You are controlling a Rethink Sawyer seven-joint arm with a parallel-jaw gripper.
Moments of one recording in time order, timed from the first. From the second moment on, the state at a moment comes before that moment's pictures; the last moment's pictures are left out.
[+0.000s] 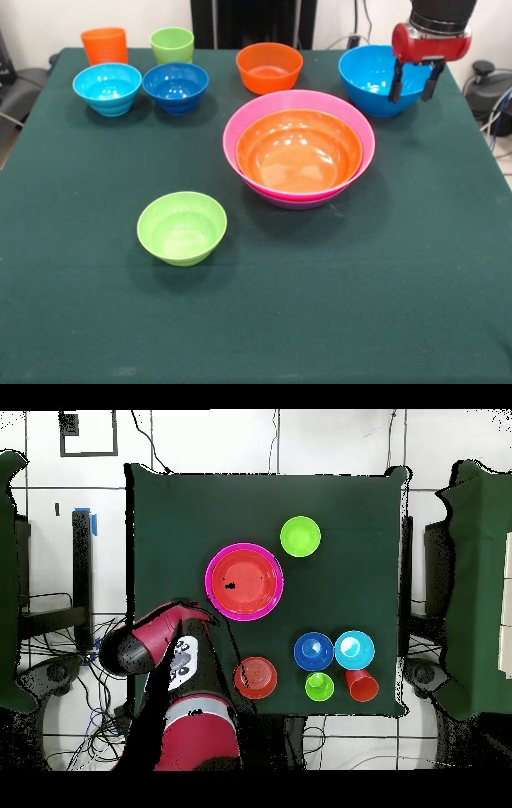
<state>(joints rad) 0.11 -0.59 0.10 1.75 -0.44 0.38 2.12</state>
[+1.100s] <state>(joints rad) 0.21 -0.63 -0.10 1.70 -0.44 0.38 2.12</state>
